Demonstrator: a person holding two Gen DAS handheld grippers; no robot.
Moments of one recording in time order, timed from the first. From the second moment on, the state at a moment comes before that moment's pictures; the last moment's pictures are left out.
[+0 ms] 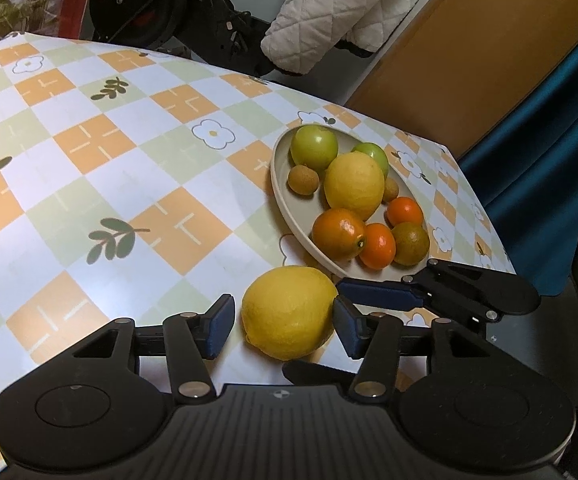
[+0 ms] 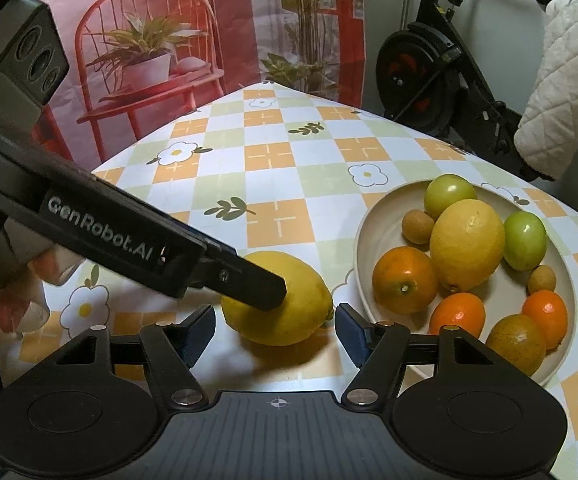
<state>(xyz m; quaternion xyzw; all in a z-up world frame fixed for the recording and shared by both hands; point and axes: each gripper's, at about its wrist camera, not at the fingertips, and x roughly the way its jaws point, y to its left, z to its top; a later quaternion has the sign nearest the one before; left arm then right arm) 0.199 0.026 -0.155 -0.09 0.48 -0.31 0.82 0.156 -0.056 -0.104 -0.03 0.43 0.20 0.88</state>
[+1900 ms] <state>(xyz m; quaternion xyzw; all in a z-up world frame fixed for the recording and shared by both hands) 0.199 -0.085 -0.104 -0.04 0.44 -0.34 0.83 0.149 -0.163 -0.060 -0.02 0.37 0.17 0.91</state>
